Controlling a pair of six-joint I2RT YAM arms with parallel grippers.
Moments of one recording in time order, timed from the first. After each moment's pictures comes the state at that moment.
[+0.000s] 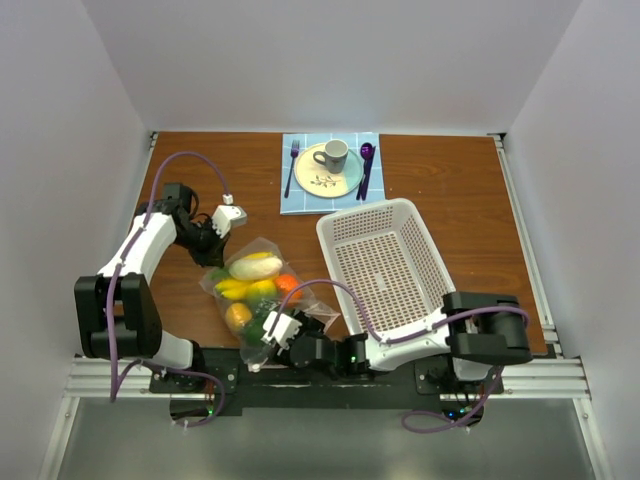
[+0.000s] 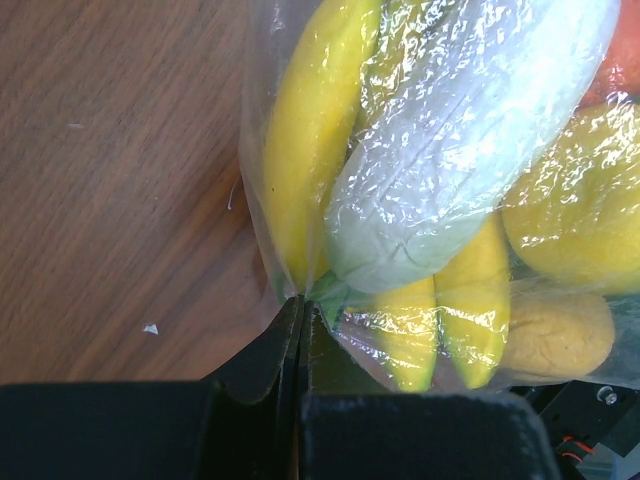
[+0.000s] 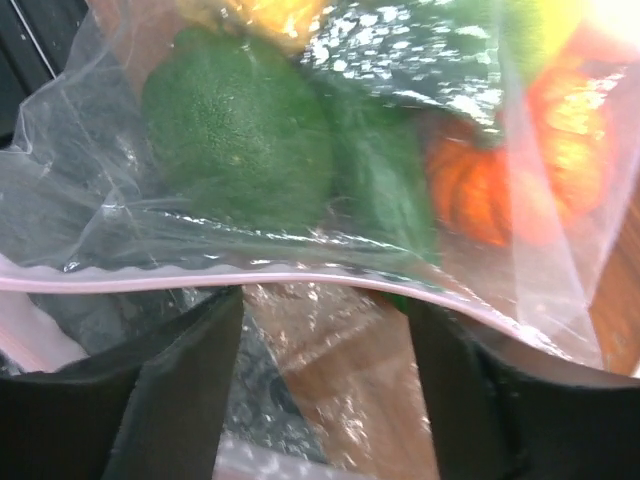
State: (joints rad) left arm 0.06 1.46 1.02 -0.94 0.52 0.87; right arm 1.55 1.65 0.73 0.31 0.59 0.08
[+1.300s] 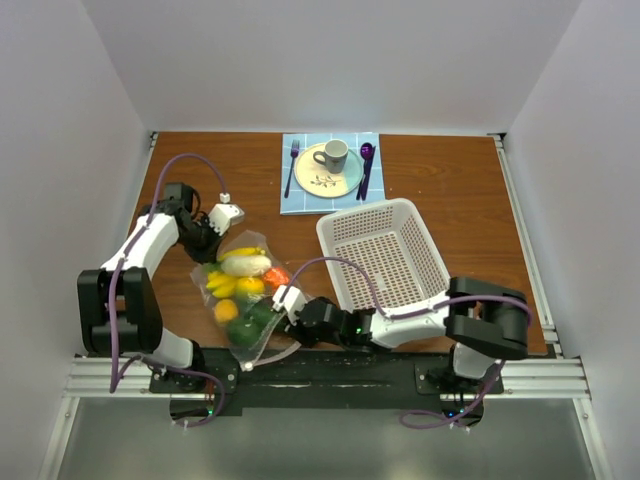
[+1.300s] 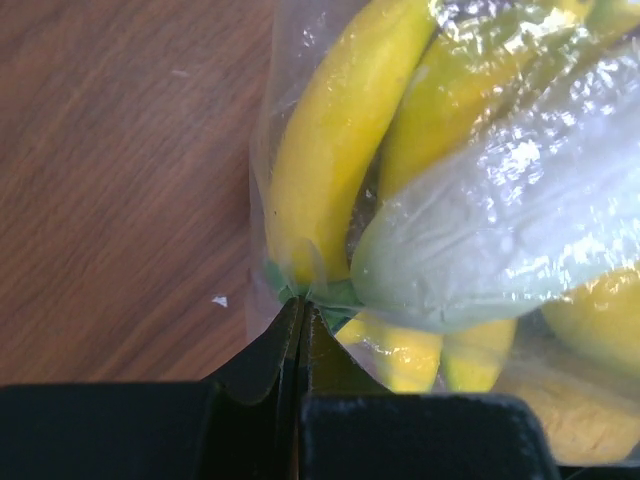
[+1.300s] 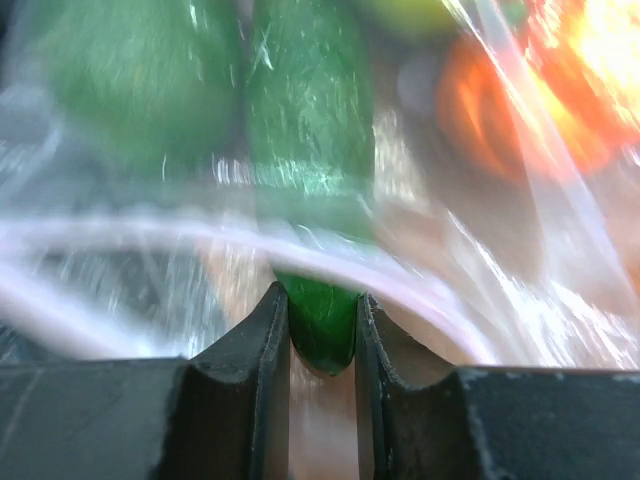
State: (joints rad) left arm 0.06 1.49 0.99 -0.81 0.36 0.79; right arm 1.34 1.66 0.69 0.35 0.19 0.16
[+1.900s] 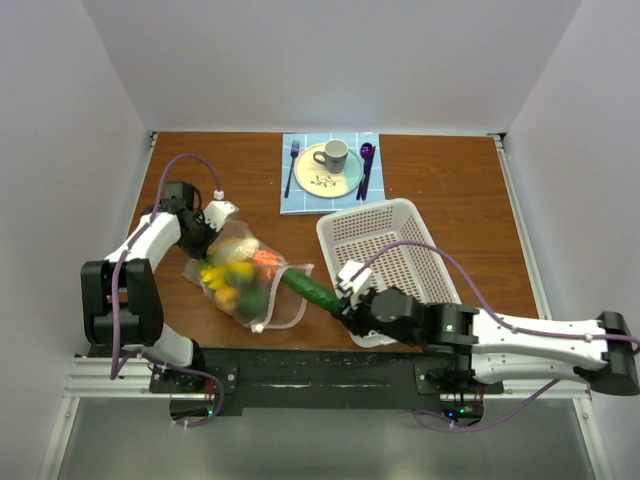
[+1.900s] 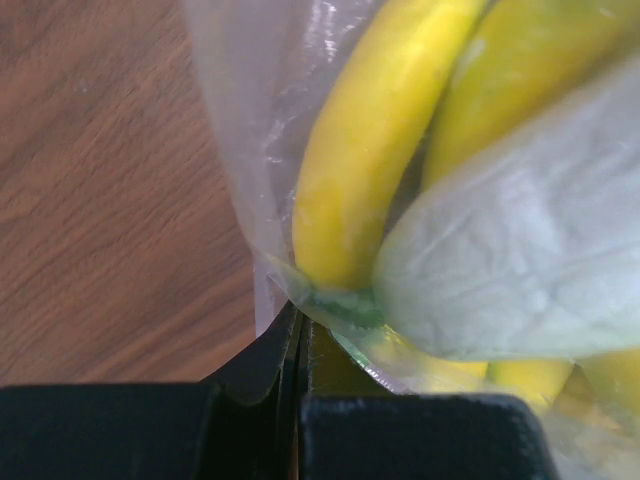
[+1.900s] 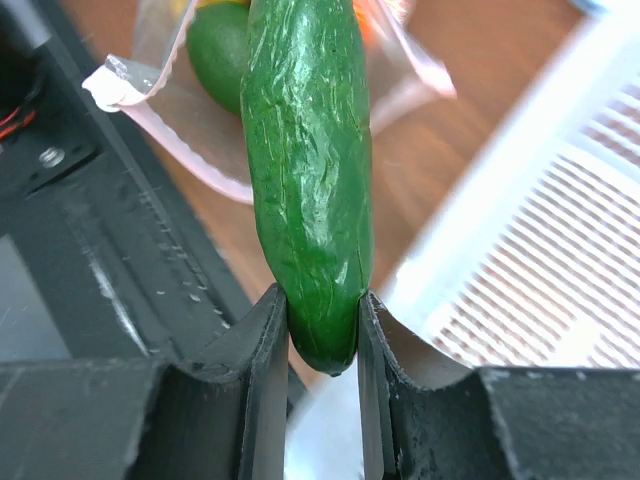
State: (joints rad) left arm 0.06 1.54 0.98 -0.68 0.16 0.71; right arm 1.35 0.89 0.66 -0.27 0.37 0.23
